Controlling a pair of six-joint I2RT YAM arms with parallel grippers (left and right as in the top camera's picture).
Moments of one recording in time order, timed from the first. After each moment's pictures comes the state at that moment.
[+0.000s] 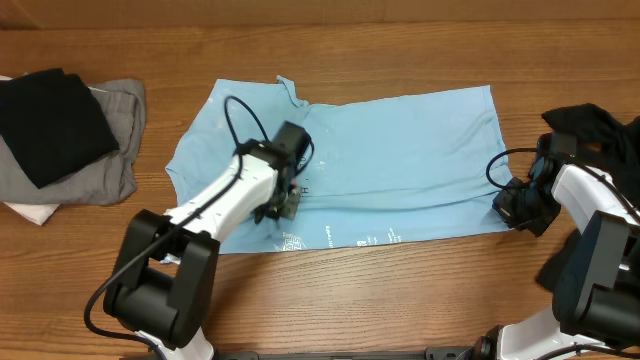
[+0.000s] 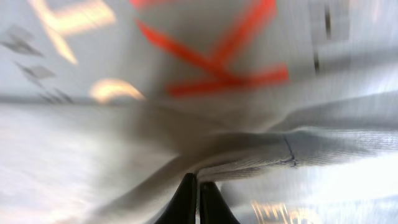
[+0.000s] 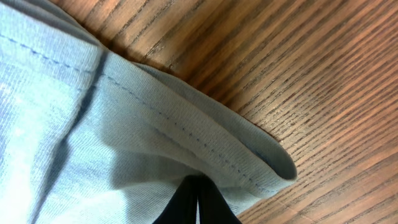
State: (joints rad) left arm -0.44 1.83 1.18 -0.89 -0.13 -0.21; right arm -0.31 1.77 0.99 -0.79 0.01 0.46
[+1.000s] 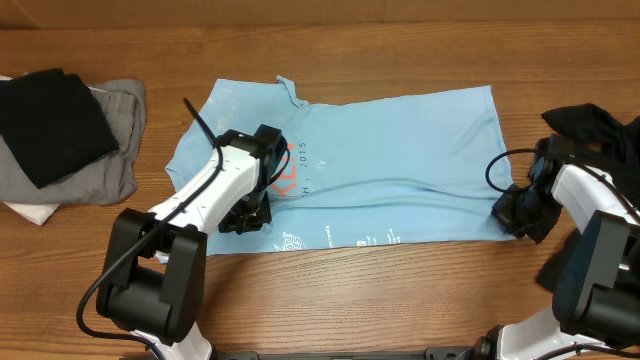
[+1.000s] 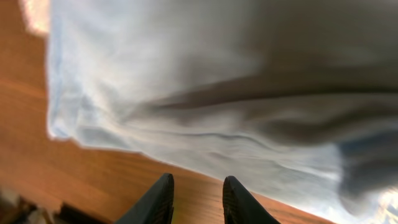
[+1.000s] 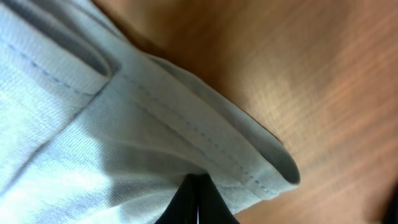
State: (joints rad) left arm -0.35 1.83 1.20 -1.19 -0.25 -0.59; right arm -0.31 1.77 0.99 -0.90 0.01 0.46
